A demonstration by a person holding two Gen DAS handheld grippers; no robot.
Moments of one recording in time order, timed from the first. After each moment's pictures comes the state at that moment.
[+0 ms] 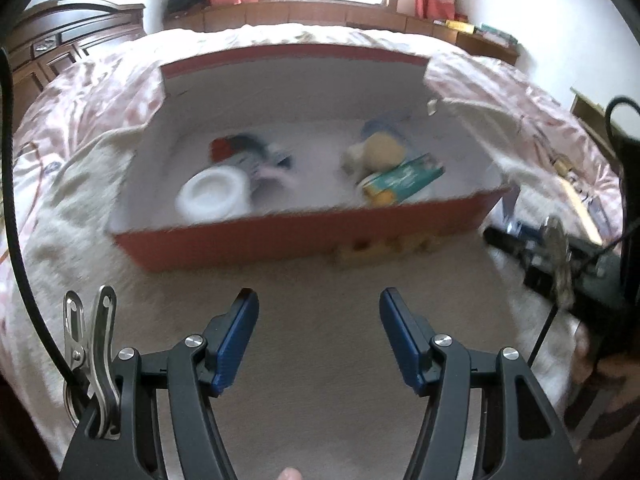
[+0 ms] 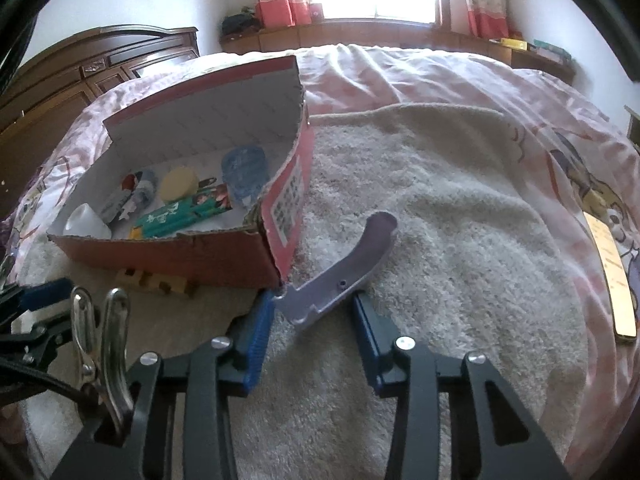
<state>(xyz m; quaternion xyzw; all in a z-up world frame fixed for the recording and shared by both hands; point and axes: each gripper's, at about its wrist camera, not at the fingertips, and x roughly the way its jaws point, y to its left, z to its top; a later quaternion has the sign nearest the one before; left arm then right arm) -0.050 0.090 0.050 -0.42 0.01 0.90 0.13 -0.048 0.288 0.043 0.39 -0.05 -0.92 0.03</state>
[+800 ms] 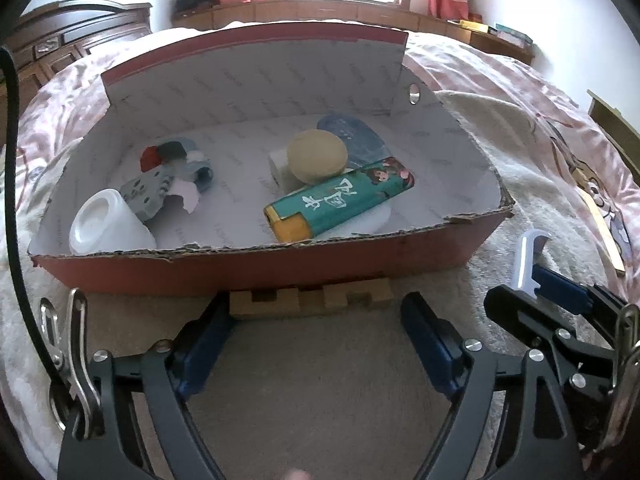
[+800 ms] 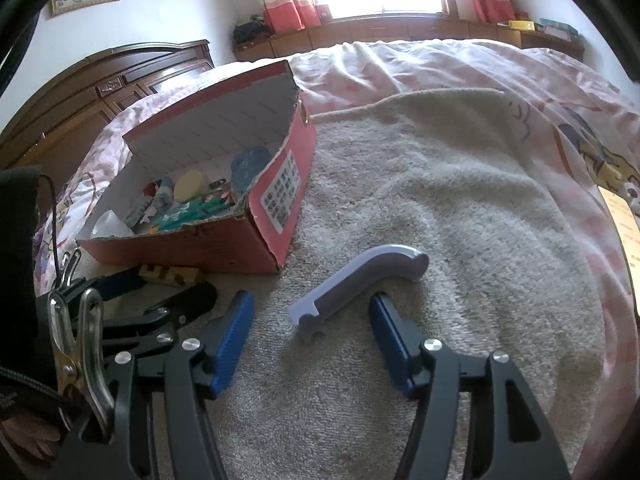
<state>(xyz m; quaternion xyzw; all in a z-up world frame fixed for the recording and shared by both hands) -0.079 0.157 0.028 -0.42 0.02 0.90 0.09 -0.035 0.307 0.038 0.37 -0.10 -0.92 0.08</state>
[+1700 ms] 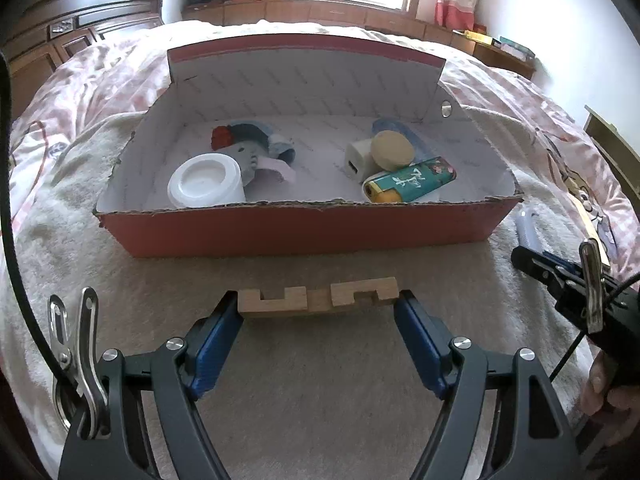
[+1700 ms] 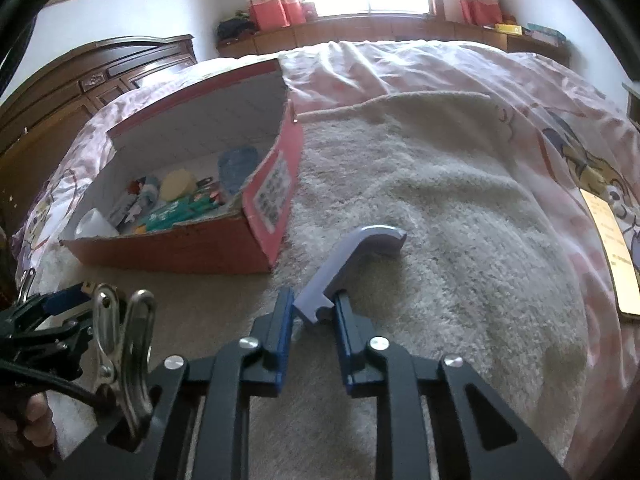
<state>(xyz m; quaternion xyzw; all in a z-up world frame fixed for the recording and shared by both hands) -0.050 0.093 0.038 -0.42 -0.01 0.90 0.10 -0.033 0.297 0.042 0.38 -0.07 -0.92 0.04</state>
